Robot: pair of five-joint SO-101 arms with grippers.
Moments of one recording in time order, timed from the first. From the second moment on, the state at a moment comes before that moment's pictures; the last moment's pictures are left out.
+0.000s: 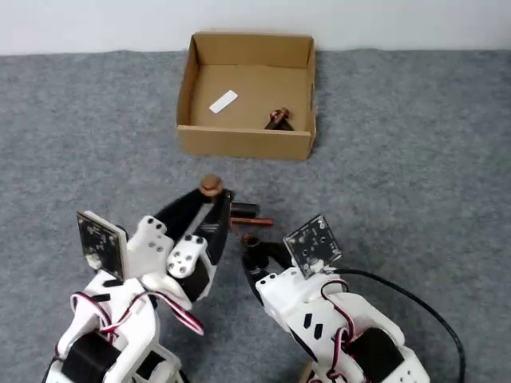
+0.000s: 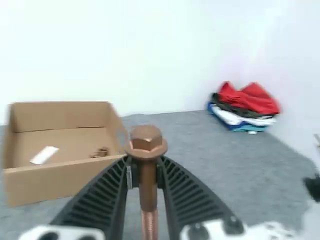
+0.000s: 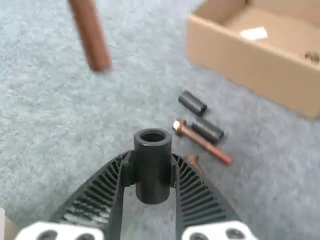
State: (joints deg) left arm 29.5 -89.1 60.5 49.0 24.0; right arm -42.4 -94.9 73.1 58.8 -5.3
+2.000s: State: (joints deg) left arm 31.4 -89.9 67.2 61.3 29.3; right arm -43.2 -94.7 73.1 54.2 0.9
